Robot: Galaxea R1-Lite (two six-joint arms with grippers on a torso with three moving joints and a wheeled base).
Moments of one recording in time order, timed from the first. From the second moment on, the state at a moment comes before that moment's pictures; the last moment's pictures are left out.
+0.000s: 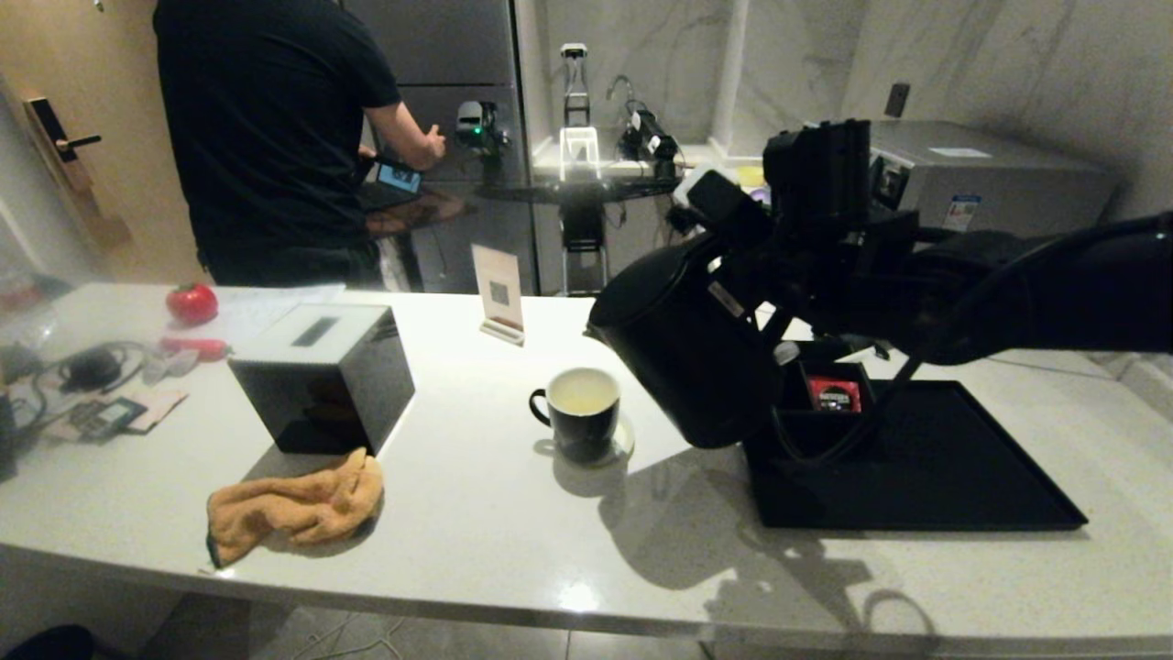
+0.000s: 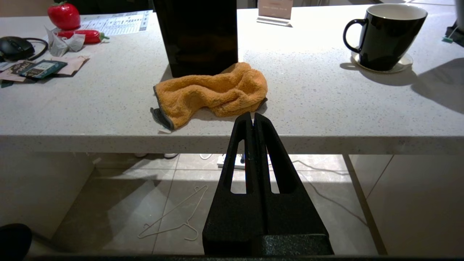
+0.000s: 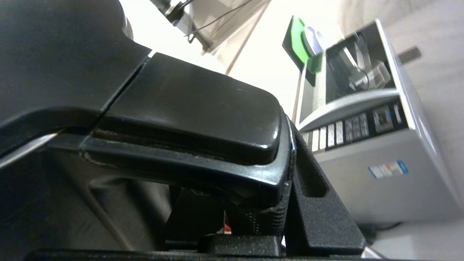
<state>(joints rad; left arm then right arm) 0.00 0.00 0.00 0.00 -0.02 0.03 0.58 1.95 -1.56 -0.21 -0.53 -0.66</state>
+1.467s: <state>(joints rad) 0.00 0.00 0.00 0.00 -0.02 0.04 0.21 1.71 -1.27 -0.44 -0.53 -0.34</state>
